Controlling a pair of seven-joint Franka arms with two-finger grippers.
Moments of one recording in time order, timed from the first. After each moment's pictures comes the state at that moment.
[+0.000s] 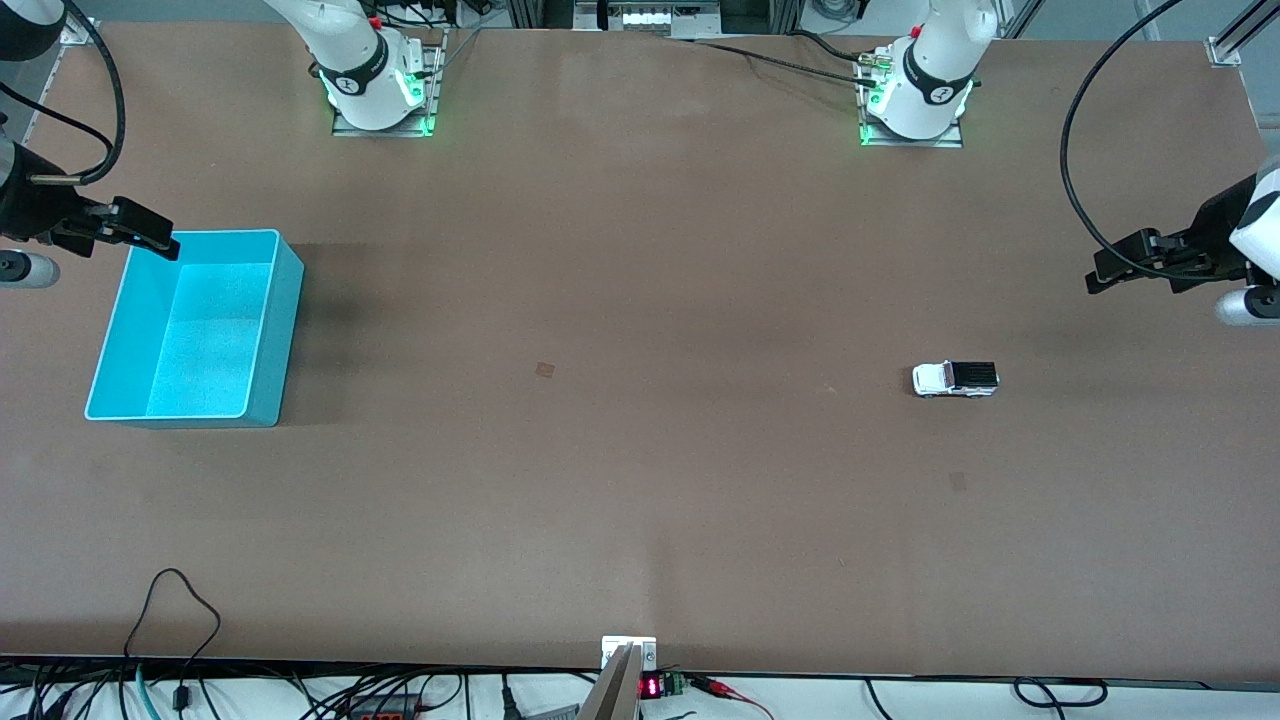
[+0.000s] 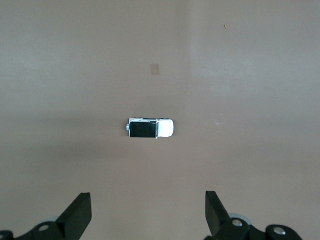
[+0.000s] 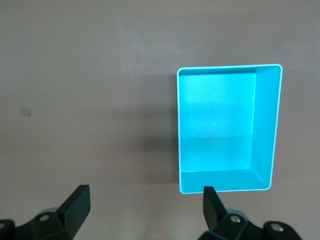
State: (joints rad) left arm 0.05 0.11 -0.02 -1.51 -0.06 1.56 -0.02; right arm -0.02 0.04 0.00 -1.60 -0.02 1.56 0.01
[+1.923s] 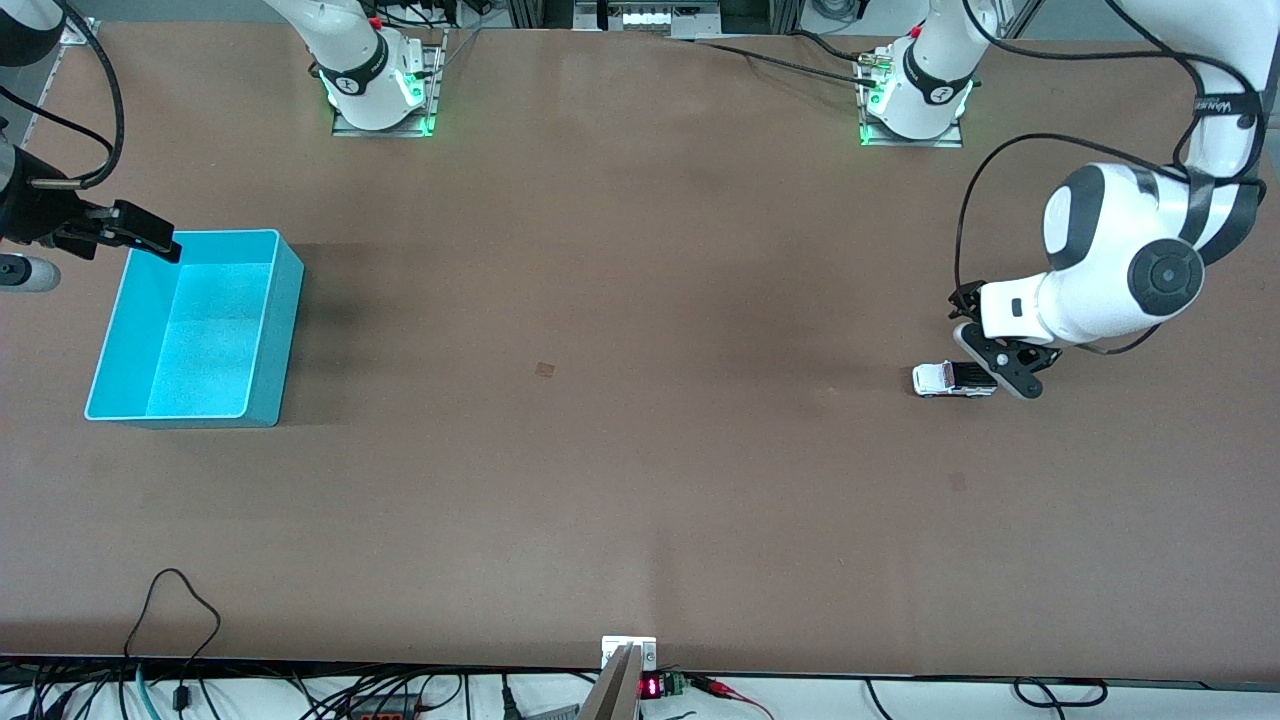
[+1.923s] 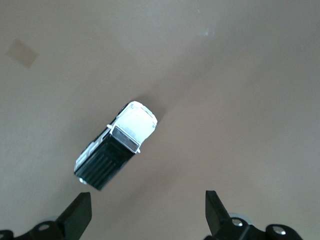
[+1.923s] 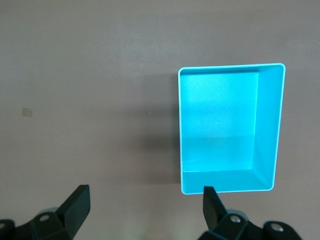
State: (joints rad) left arm 0.08 0.26 -0.11 -2.02 0.01 2.08 0.79; right arm -0.02 0.05 0.00 -1.60 -0.01 1.56 0.01
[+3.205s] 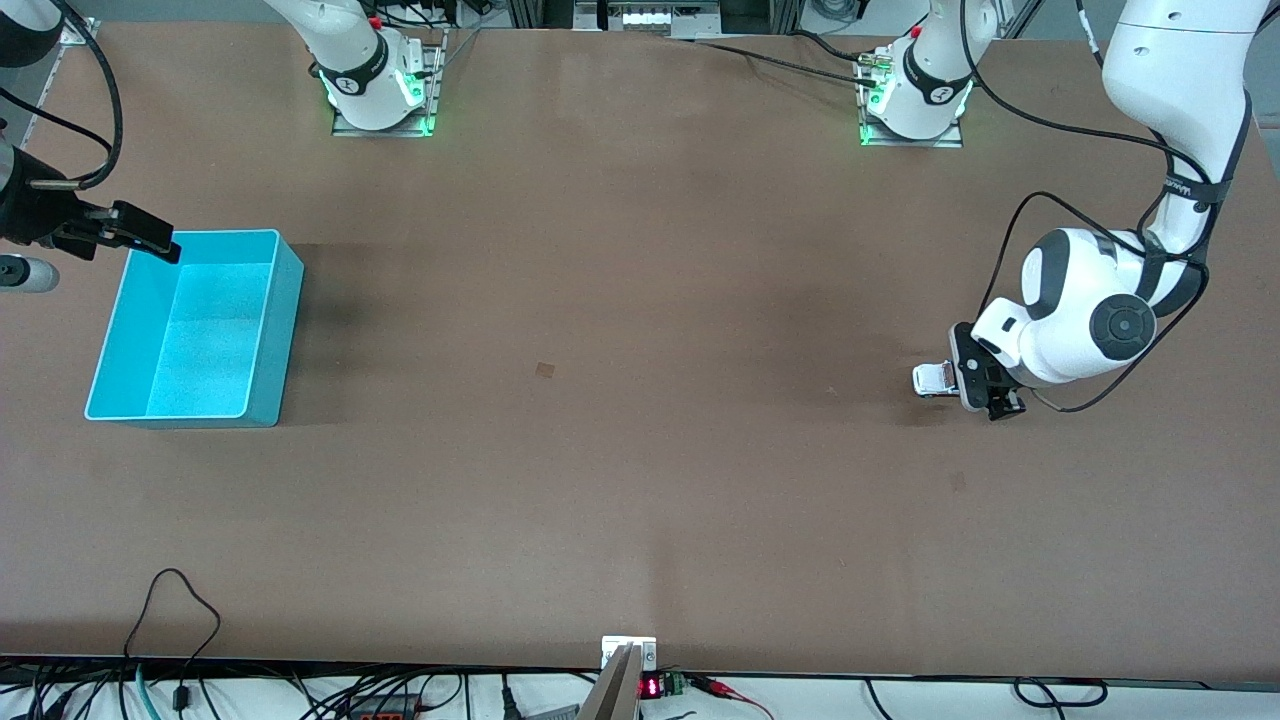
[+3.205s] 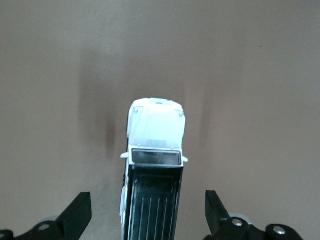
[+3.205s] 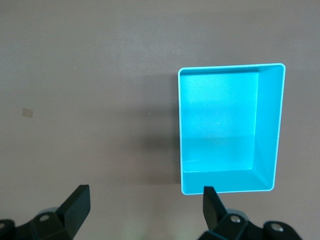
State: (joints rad) left arm 0.14 0.44 -0.14 -2.03 0.10 2.33 1.39; right arm -0.02 0.05 0.00 -1.60 -0.01 1.56 0.01
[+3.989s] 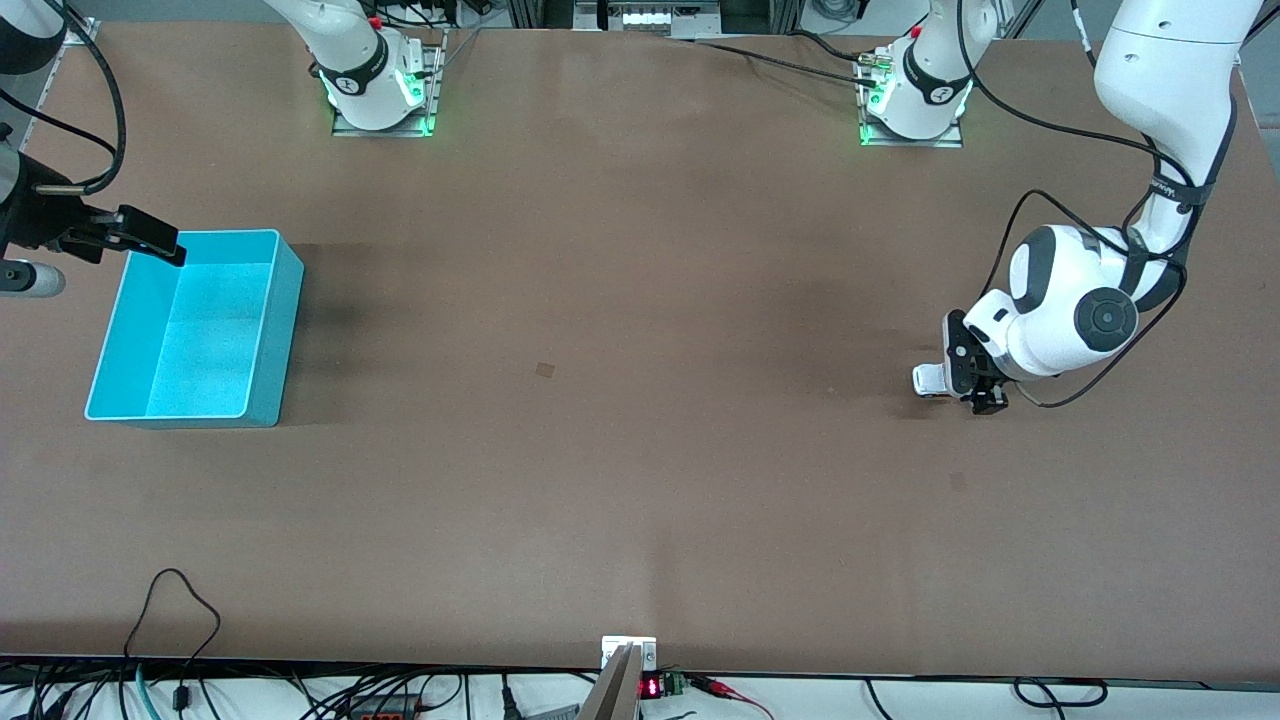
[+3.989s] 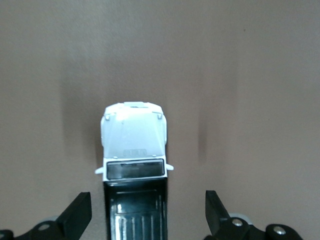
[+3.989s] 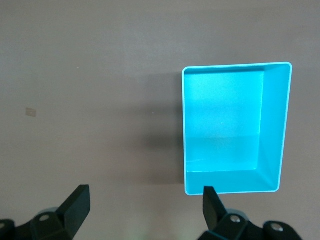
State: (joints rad) left arm 0.16 0.45 -0.14 -2.09 0.10 2.41 1.50; right arm -0.02 0.06 0.00 -1.60 0.01 1.57 0.01
